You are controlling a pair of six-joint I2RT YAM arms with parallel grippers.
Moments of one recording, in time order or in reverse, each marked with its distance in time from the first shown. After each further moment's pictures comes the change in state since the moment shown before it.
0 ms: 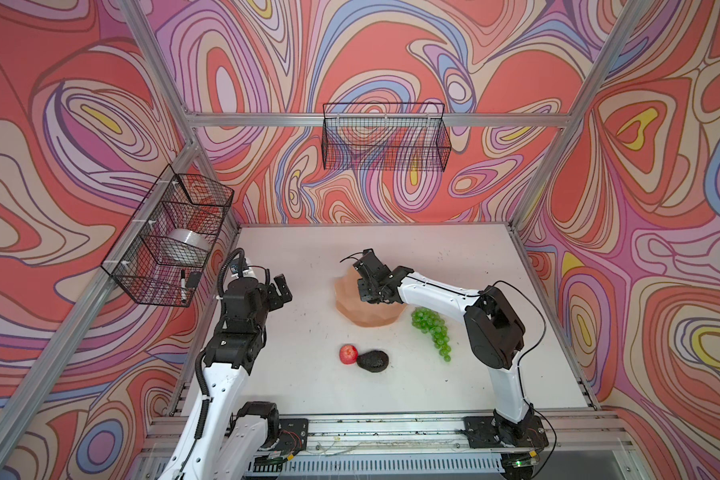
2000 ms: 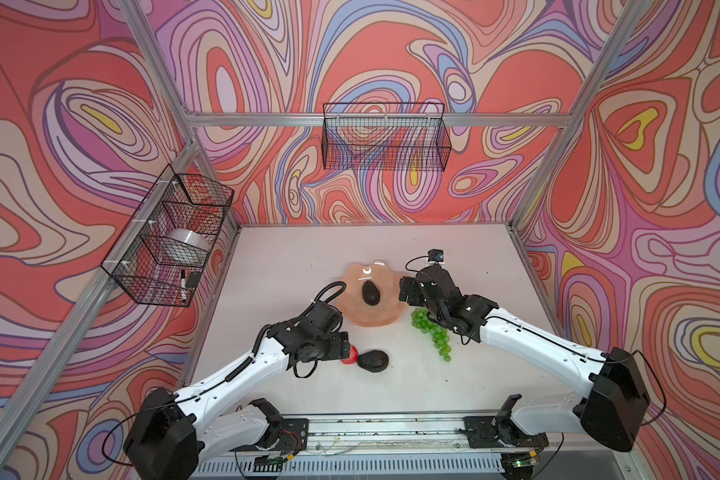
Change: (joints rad) left arm -0.650 0.337 -0.031 -0.338 0.175 -0.393; right arm -0.041 -0.748 -0.623 0.198 0.169 0.158
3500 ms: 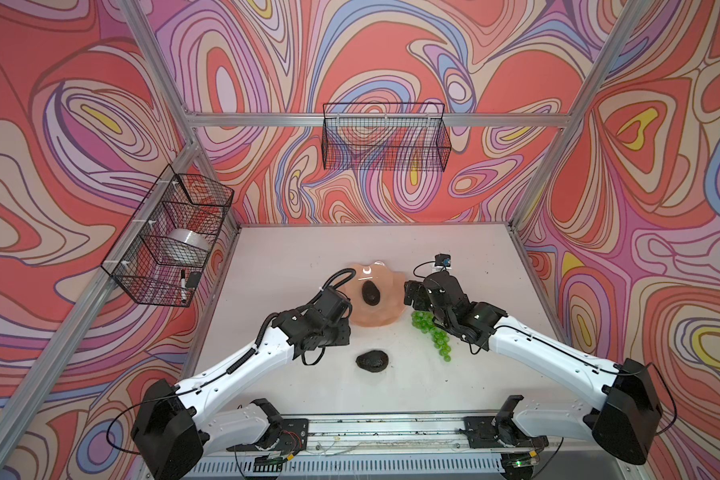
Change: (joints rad) left arm -0.006 0.044 0.206 -0.035 -0.097 0.046; right arm -0.001 -0.070 -0.069 0.024 0.001 0.013
